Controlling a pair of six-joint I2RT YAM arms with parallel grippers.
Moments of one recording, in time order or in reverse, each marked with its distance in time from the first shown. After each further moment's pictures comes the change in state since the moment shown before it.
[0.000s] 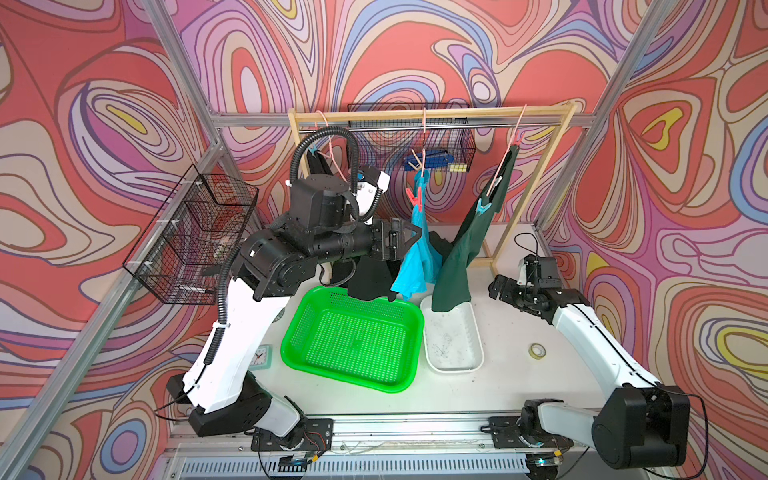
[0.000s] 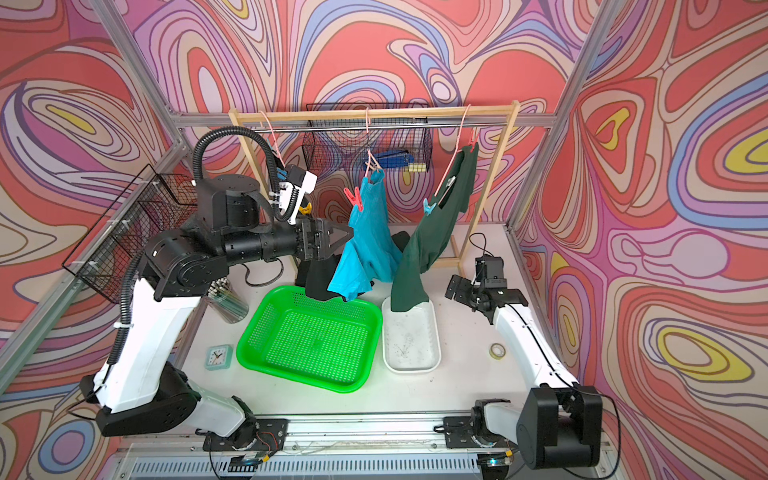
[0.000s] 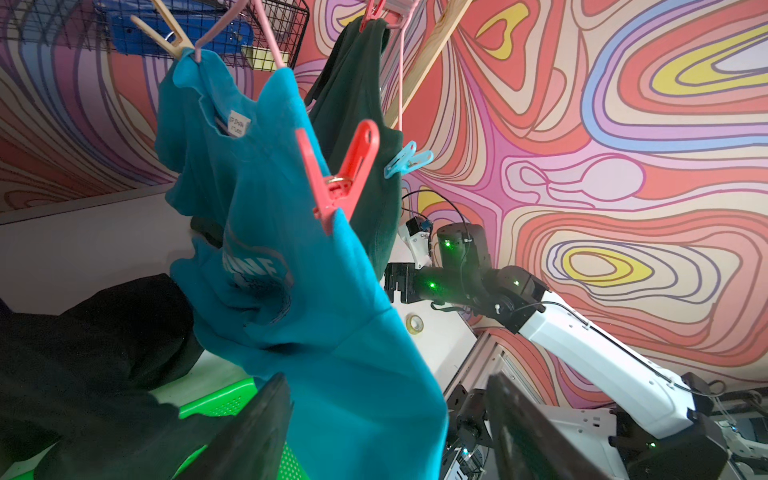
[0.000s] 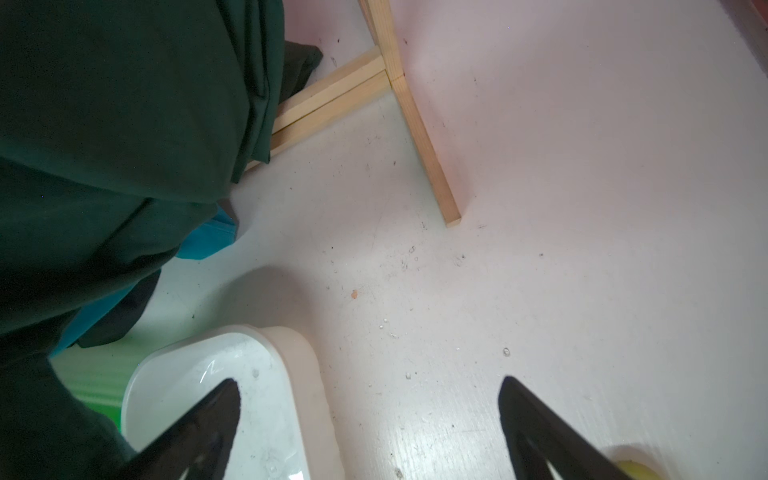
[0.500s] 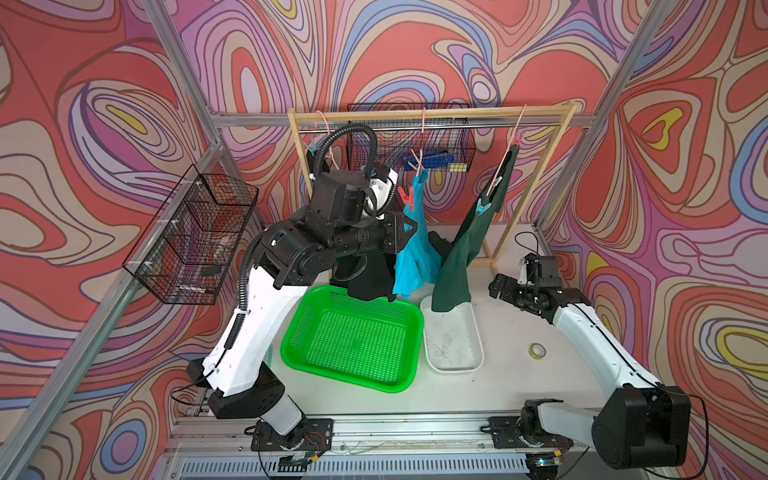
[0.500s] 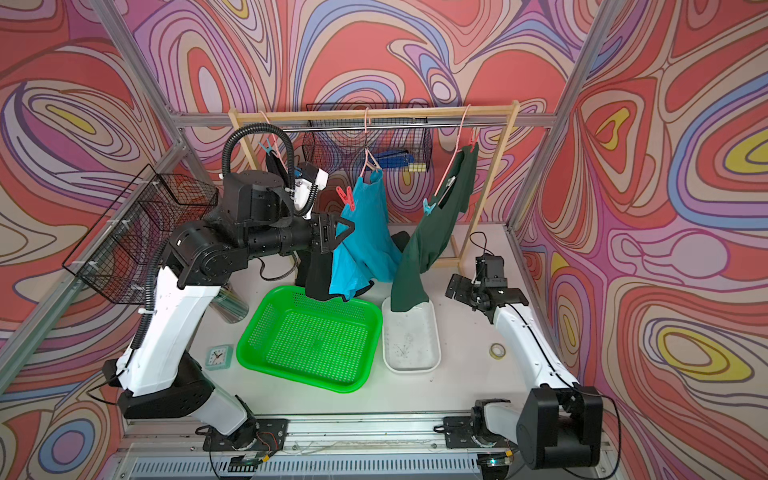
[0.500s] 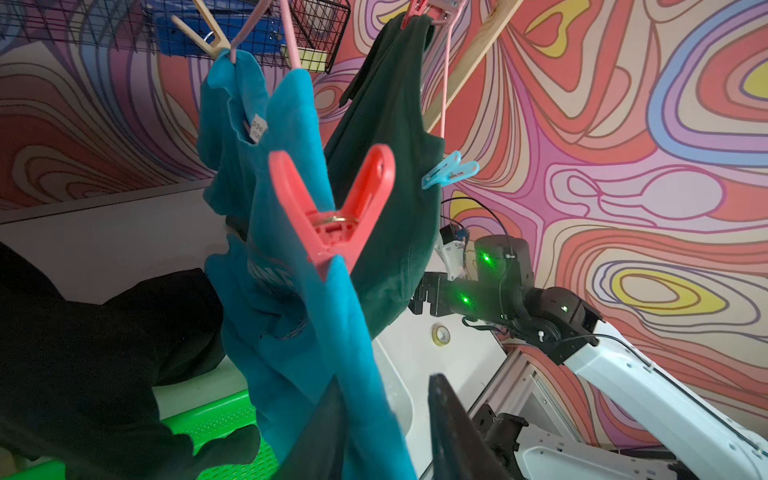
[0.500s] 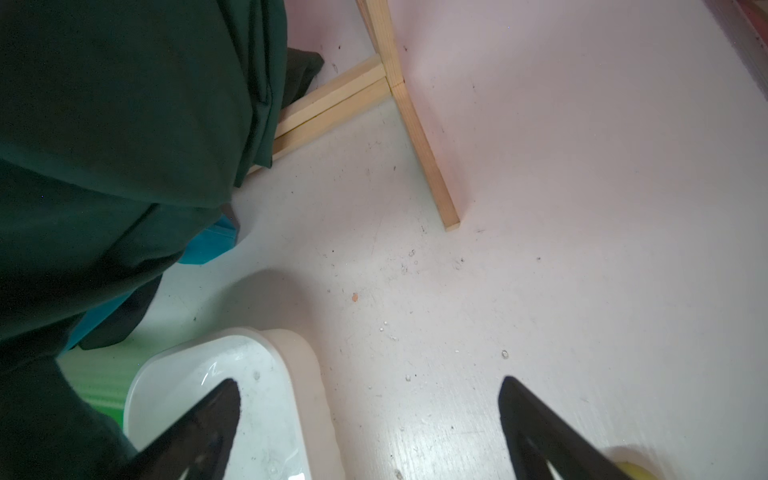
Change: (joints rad) left arm -0.020 0.086 0.090 -0.056 -0.142 -0.005; right arm 0.000 0.000 0.010 -0.004 0.005 -0.003
